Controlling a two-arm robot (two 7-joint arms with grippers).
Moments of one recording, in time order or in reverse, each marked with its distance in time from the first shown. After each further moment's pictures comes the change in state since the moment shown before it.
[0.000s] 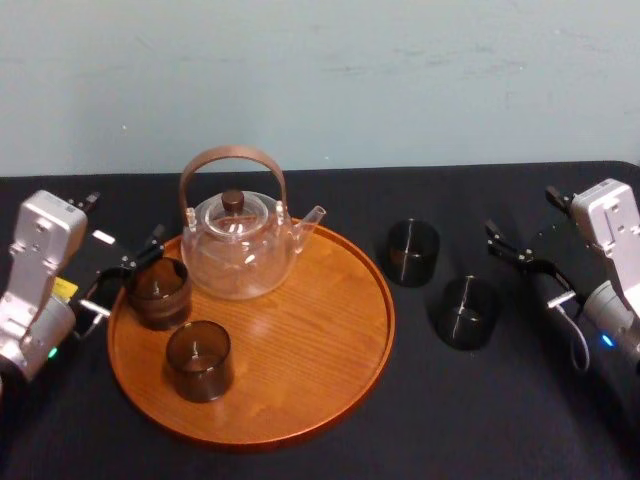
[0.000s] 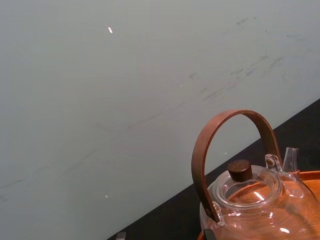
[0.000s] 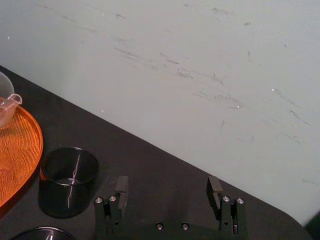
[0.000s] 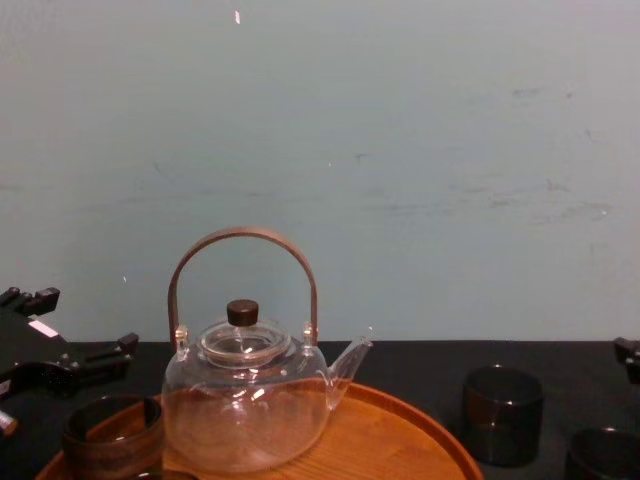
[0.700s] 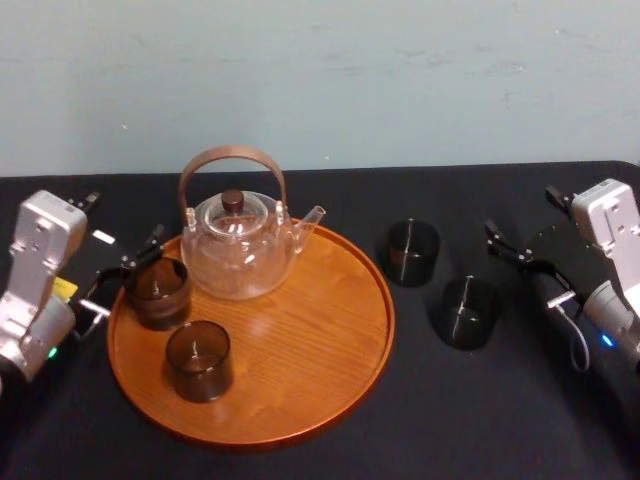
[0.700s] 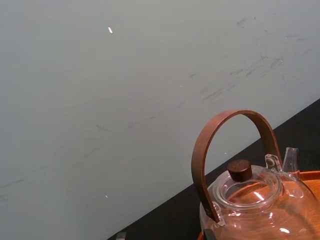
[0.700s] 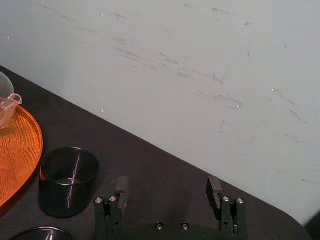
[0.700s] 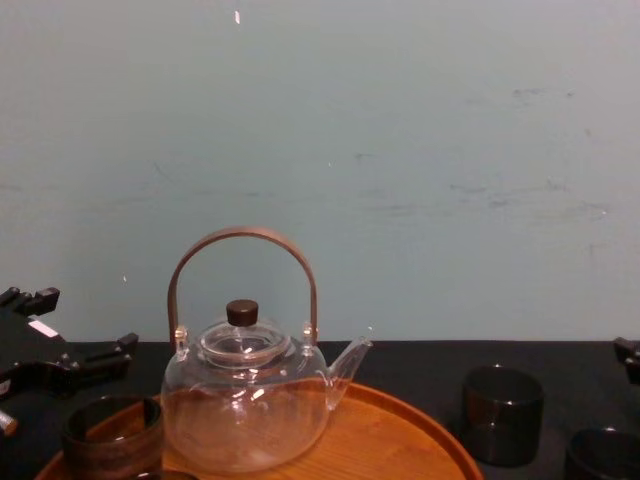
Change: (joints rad) left arm 0.000 0.000 0.000 0.000 0.000 0.000 0.000; right arm 0.000 0.000 0.000 0.000 0.000 0.000 0.000
